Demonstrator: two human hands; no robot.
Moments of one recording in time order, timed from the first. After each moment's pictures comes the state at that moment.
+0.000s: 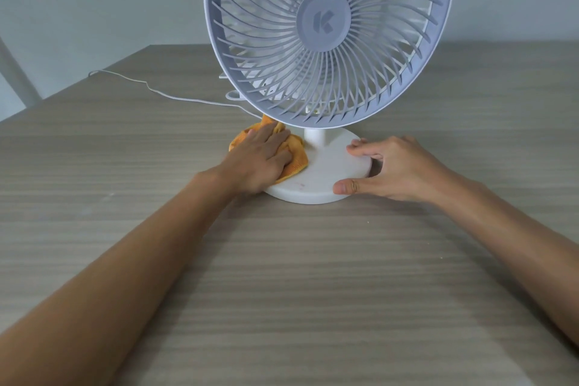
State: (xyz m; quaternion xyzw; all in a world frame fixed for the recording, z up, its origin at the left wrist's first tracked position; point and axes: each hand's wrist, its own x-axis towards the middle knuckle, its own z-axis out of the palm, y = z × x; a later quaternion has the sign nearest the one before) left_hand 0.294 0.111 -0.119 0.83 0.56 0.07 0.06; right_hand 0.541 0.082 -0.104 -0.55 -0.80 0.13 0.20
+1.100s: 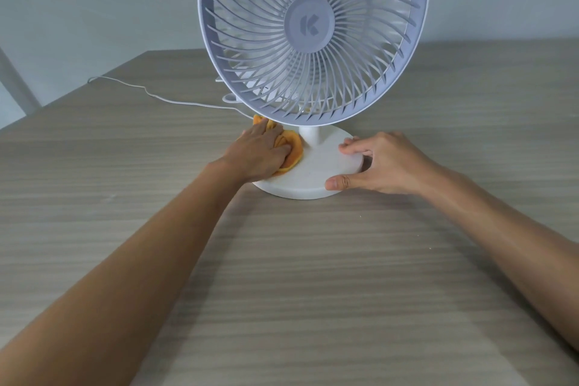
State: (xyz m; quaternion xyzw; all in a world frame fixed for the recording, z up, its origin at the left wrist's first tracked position) left_hand 0.304 0.122 -0.111 0.77 0.62 0.12 0.12; right_hand 0.539 0.084 -0.103 -0.56 -0.80 0.12 0.21
